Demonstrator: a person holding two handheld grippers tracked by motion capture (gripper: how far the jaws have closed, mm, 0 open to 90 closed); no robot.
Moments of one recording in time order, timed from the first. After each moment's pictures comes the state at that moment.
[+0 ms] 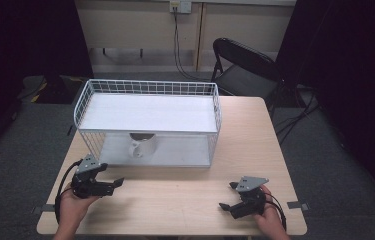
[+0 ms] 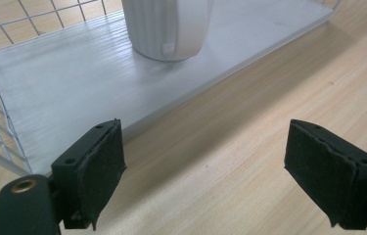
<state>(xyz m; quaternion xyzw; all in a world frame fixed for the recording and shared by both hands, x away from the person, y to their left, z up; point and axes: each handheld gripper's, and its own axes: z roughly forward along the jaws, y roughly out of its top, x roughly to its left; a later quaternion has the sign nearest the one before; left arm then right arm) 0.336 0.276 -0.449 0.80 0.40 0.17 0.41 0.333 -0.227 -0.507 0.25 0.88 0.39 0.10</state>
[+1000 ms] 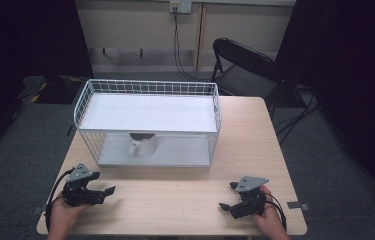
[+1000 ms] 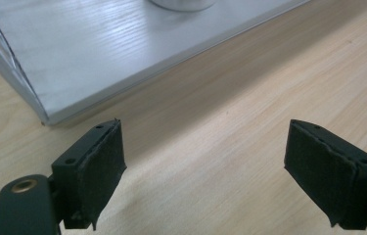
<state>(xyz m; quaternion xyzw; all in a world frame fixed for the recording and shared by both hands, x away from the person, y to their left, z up) 0.325 0.305 -0.479 0.80 0.41 0.15 0.40 0.333 -0.227 -0.507 0.25 0.88 0.39 0.11</state>
